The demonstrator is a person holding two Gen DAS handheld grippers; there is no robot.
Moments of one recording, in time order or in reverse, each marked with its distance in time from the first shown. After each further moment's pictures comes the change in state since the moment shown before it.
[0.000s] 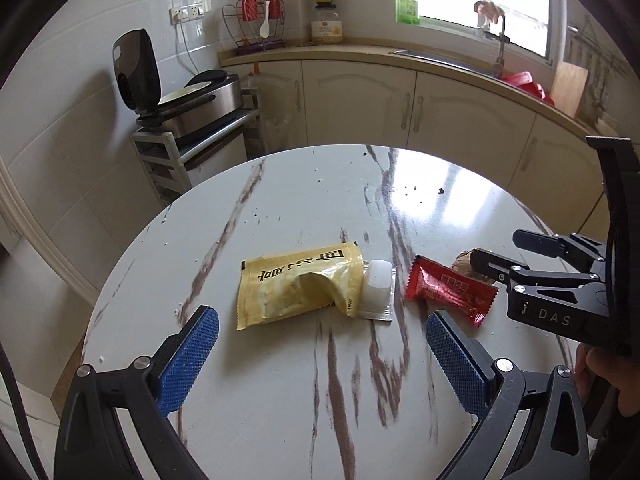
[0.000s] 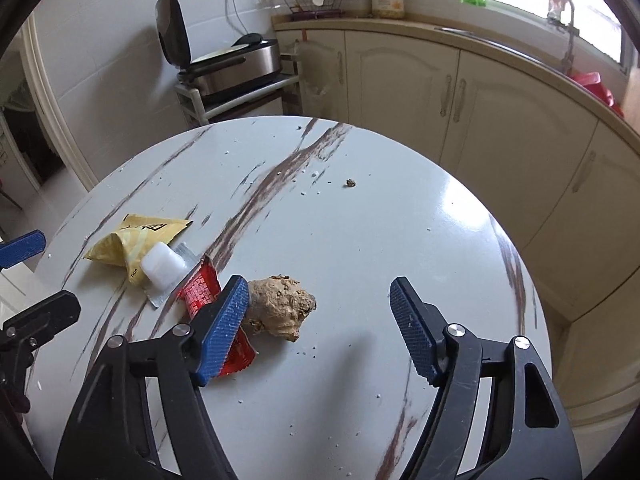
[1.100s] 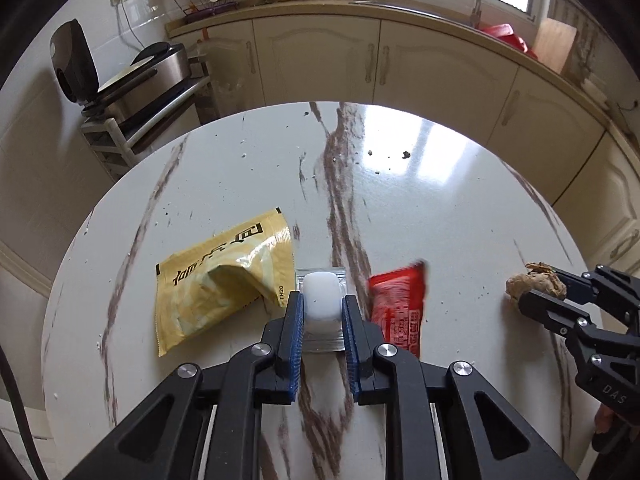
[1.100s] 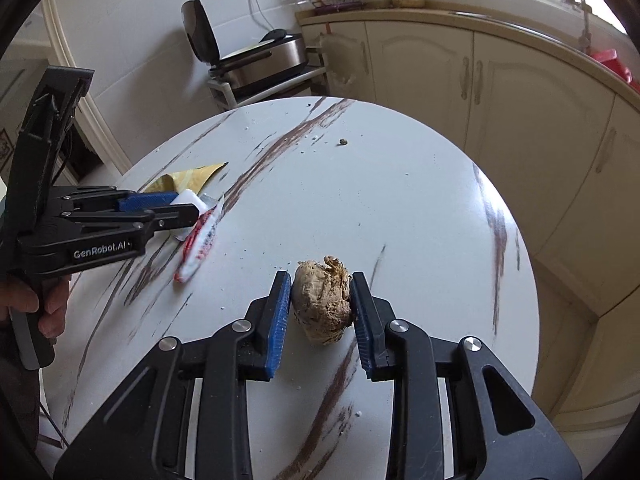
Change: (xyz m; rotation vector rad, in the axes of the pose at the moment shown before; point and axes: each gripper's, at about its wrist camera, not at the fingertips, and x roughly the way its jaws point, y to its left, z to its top) left arm 0.082 -0.048 0.028 0.090 0.166 -0.080; right arm -0.031 -0.038 -0.039 -0.001 0.007 0.143
